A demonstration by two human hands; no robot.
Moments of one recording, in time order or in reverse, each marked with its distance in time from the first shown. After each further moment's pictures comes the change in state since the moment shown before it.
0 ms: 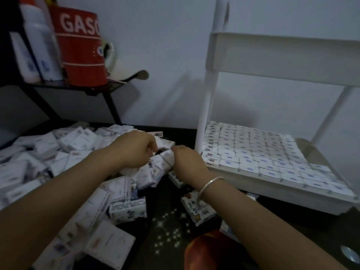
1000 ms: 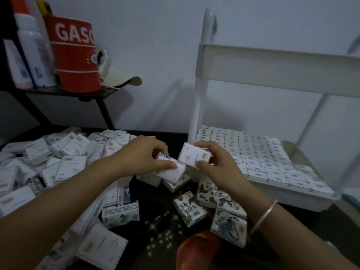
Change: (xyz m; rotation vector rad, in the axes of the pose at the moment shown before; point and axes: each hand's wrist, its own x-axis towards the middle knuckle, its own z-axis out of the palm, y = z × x) left_hand -0.001 0.026 0.006 -0.233 0.118 0.269; right_hand -0.081 0.053 -0.045 0.956 0.270 0.186
